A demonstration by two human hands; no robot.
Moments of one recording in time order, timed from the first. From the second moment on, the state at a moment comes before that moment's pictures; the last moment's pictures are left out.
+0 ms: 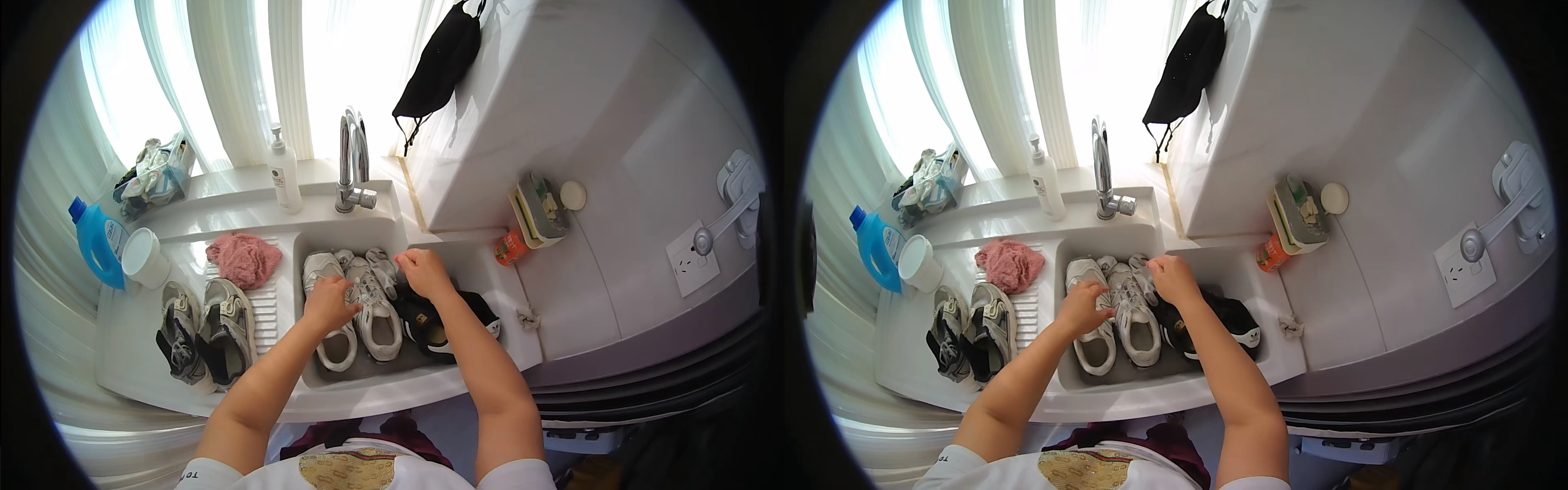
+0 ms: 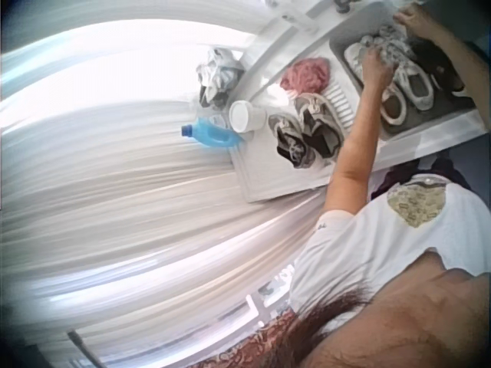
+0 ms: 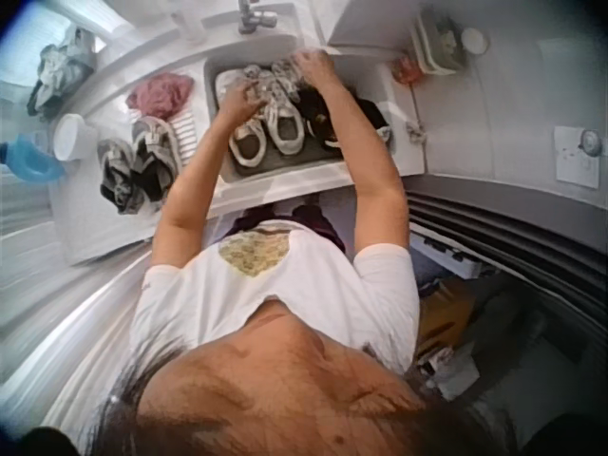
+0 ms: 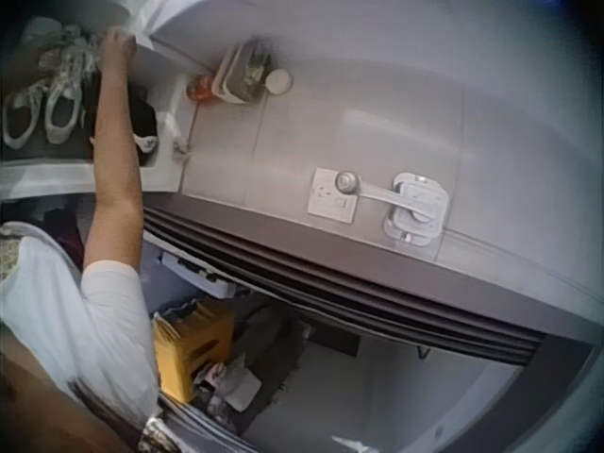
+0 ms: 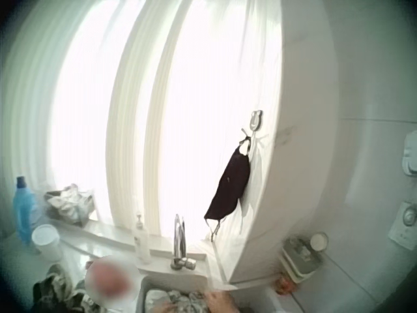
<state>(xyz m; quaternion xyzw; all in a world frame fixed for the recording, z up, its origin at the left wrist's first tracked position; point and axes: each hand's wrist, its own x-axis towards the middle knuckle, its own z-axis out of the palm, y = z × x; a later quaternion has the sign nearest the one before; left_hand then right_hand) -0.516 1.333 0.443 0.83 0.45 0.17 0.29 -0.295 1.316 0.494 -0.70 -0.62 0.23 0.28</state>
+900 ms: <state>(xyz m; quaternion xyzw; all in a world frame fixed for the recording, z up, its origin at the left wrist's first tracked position) -0.536 1.322 0.458 0.88 0.47 0.04 0.02 -0.328 1.212 0.462 -0.62 -0.77 0.17 -0.05</state>
